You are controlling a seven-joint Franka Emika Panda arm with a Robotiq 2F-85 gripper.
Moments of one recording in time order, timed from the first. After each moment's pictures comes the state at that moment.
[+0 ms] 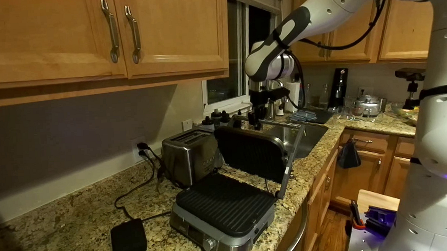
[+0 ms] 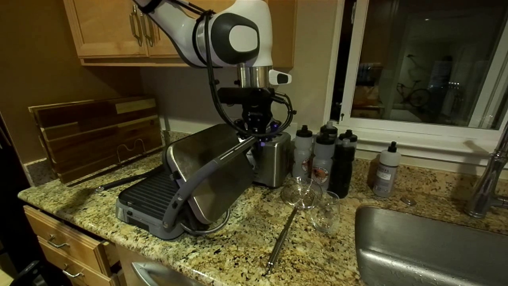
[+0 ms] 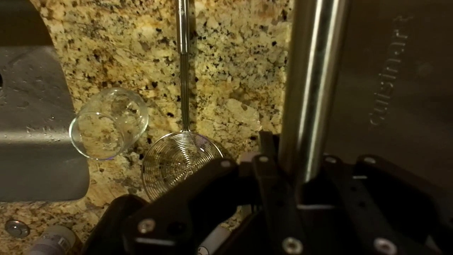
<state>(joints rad) -0.19 0.09 -0.19 -2.13 0.02 2.32 -0.36</state>
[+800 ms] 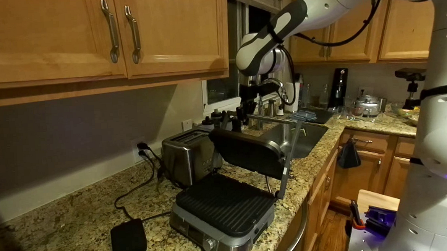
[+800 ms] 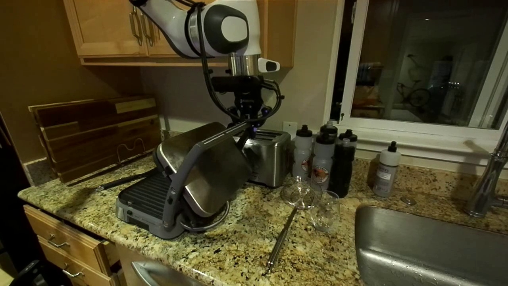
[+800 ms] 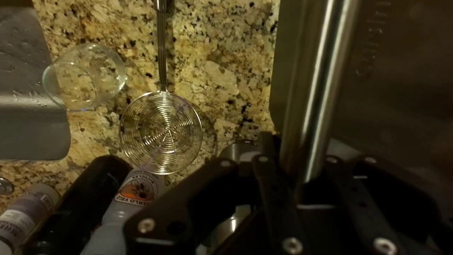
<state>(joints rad) -0.17 0.08 -0.13 -2.08 0.01 2.32 -0.31</state>
